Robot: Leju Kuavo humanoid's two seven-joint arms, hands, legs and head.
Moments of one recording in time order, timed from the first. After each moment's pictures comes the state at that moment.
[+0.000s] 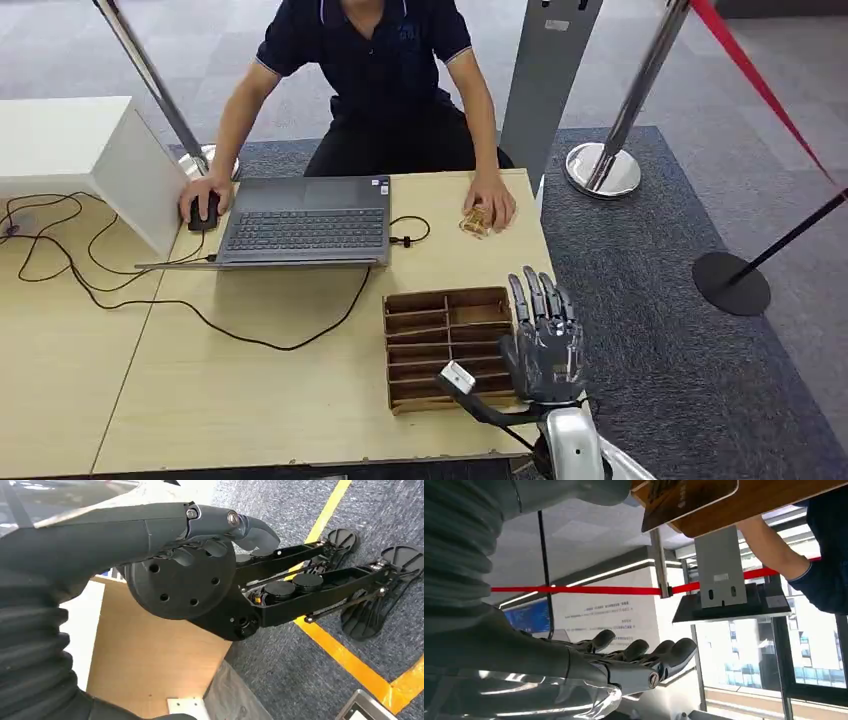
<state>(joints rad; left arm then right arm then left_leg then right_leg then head) -0.09 0.00 1.01 -0.16 0.67 0.64 0.43 -0.09 -0.30 0.71 -1.56 1.45 -0.64 0.60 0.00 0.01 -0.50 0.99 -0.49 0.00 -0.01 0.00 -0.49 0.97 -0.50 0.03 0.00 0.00</state>
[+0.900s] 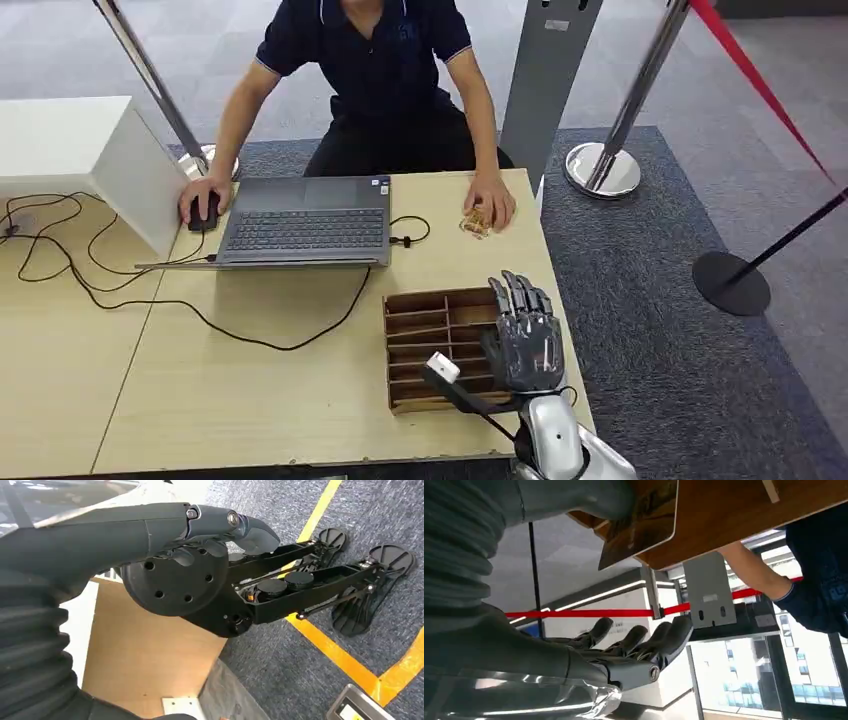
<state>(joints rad) -0.09 0.01 1.01 -0.16 0.67 0.64 0.41 -0.16 -0.23 0.73 -1.43 1.35 -0.69 0.54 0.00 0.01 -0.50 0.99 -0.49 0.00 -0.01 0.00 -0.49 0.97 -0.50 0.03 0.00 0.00</state>
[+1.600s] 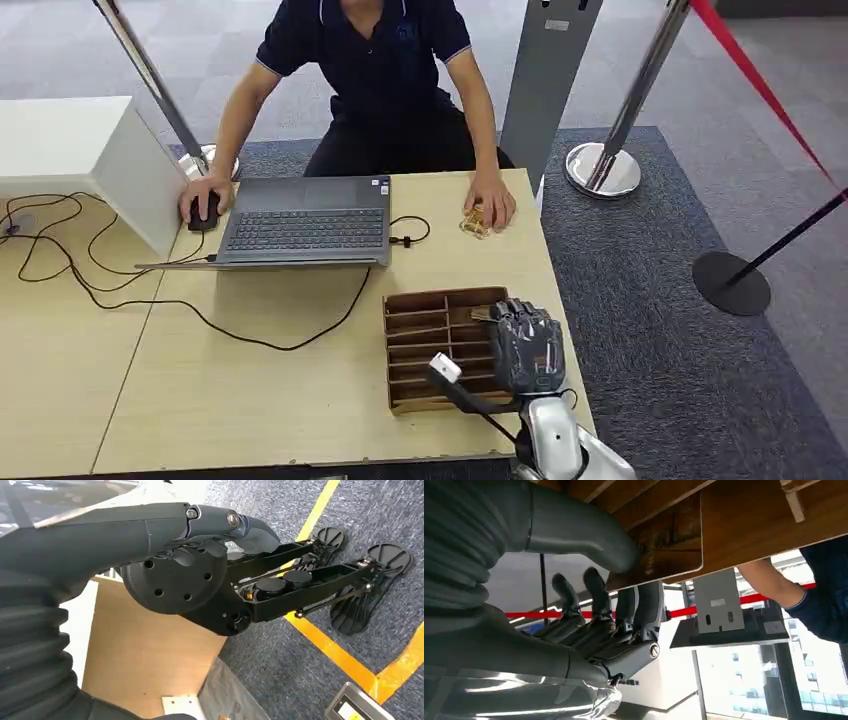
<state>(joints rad) -0.09 0.01 1.01 -0.16 0.67 0.64 0.41 -0.16 -0.23 0.74 -1.40 1.35 -0.69 0.56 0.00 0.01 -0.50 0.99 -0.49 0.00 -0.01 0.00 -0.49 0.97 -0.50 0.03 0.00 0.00</state>
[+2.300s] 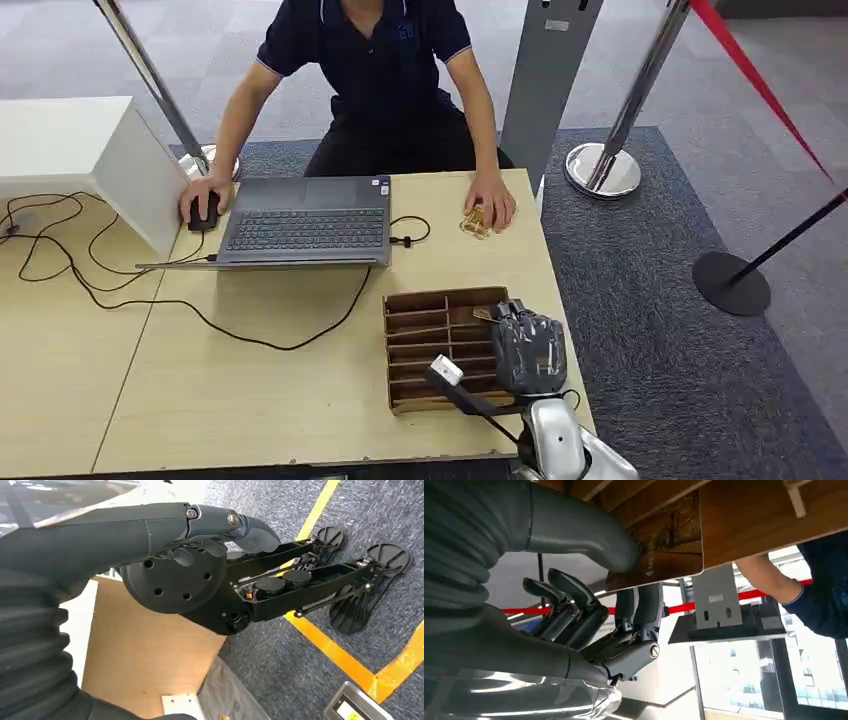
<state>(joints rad) -0.09 0.01 1.02 -0.16 0.67 0.64 0.41 -0.15 -0.25 0.73 -1.43 1.37 -0.69 0.57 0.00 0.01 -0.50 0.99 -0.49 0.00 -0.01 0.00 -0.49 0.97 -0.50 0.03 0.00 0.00</state>
